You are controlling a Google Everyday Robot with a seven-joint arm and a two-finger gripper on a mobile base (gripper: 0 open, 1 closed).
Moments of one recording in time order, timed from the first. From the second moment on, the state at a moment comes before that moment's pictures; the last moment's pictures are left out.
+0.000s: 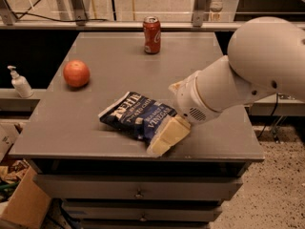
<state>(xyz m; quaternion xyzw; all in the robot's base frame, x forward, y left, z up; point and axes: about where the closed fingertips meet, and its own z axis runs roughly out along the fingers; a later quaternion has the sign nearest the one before) 0.457 -0.028 0.857 -0.57 0.75 0.16 0.29</state>
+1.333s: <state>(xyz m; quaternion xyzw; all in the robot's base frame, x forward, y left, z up) 0.481 -0.018 0.836 -0.55 0.76 0.15 0.31</state>
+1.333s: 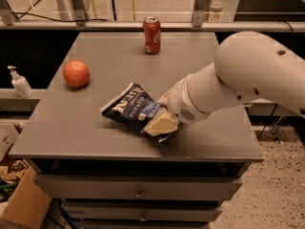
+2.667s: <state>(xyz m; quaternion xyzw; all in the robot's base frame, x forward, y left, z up) 0.528 -0.085 0.898 -0.51 0.78 0.09 0.34</state>
